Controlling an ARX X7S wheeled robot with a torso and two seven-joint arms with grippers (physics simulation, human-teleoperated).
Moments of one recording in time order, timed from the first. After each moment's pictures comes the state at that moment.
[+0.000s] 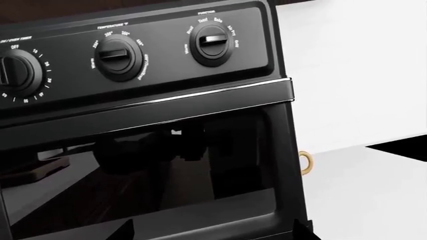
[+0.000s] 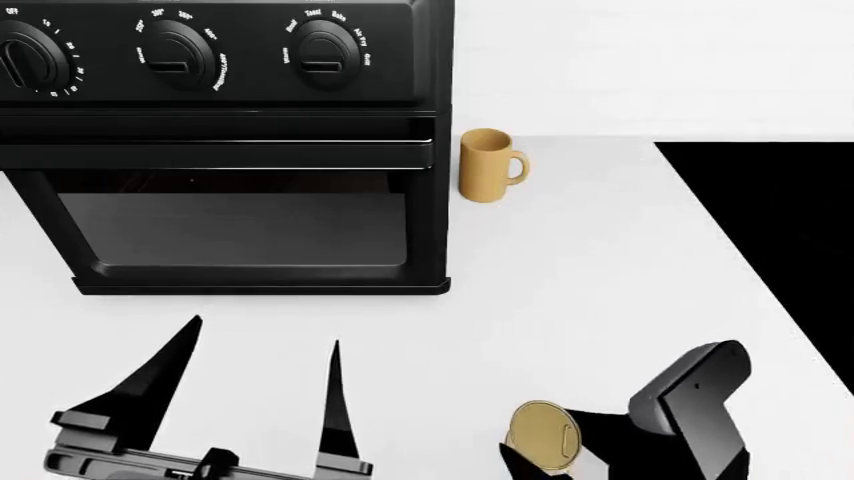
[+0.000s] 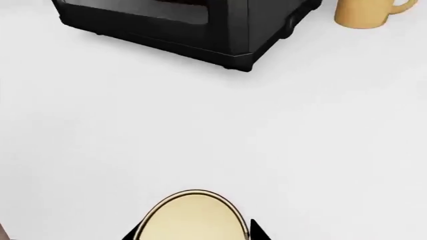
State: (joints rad) left arm -0.99 -0.94 1.72 1.05 -0.60 -0.17 -1.57; right arm 0.17 0.61 0.32 -0.87 1.46 1.39 0.23
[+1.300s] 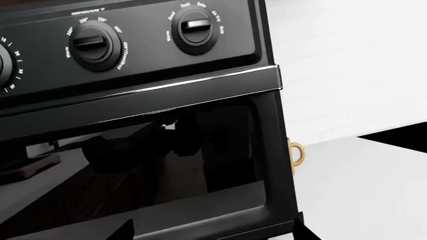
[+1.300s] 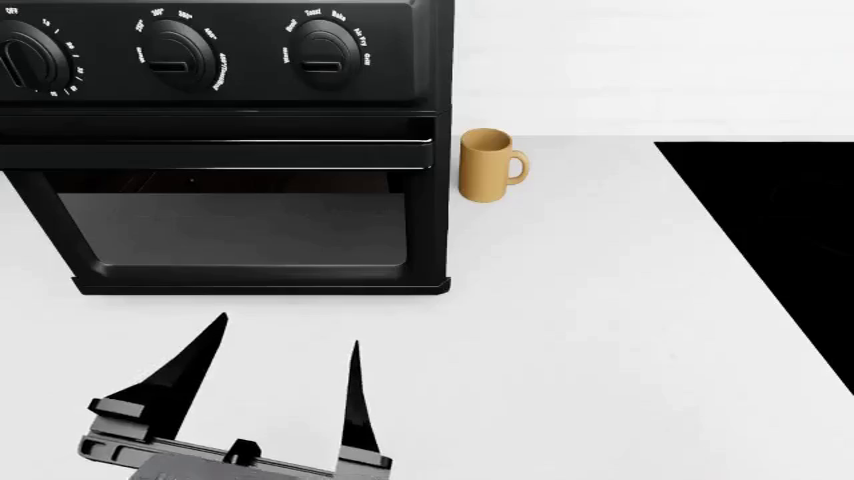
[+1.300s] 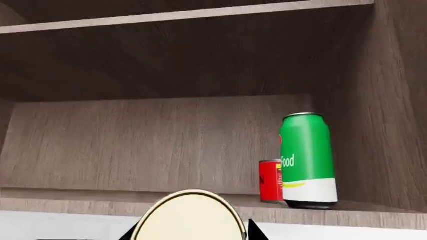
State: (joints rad) left arm -0.94 -0.90 1.64 1.01 -0.65 -0.22 -1.52; right arm 1.64 0.65 -0.21 -0.41 1.48 1.00 0.84
